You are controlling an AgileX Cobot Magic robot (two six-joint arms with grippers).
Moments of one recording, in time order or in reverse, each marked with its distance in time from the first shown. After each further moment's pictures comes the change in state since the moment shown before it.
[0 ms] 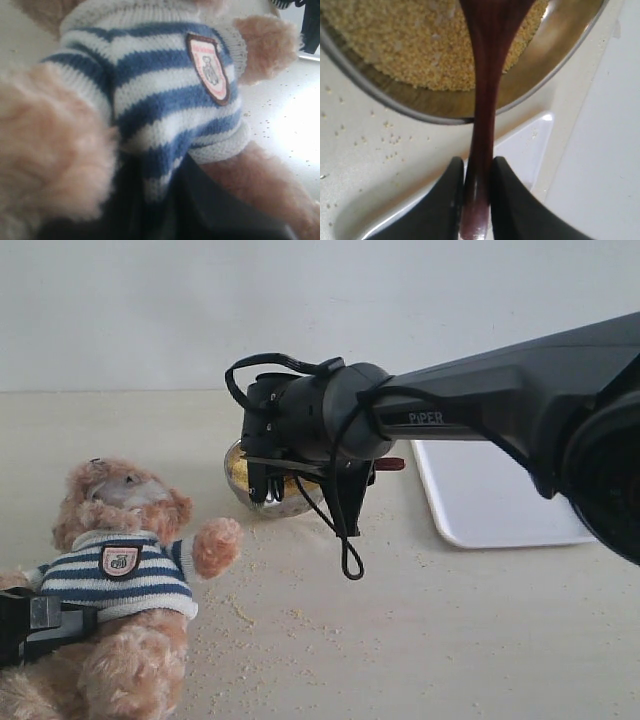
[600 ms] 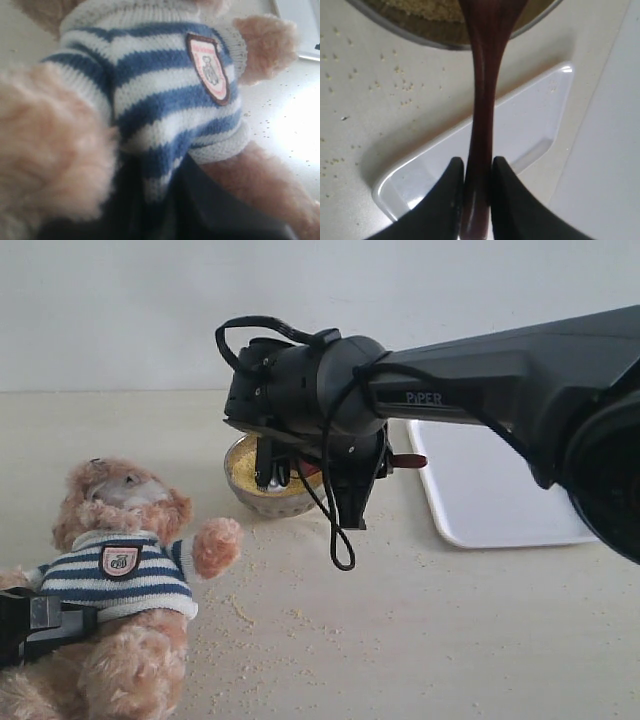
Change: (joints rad) left arm 0.000 0.000 0.000 0.000 0.000 0.000; right arm 0.000 -0.002 -0.096 0.104 0.207 -0.053
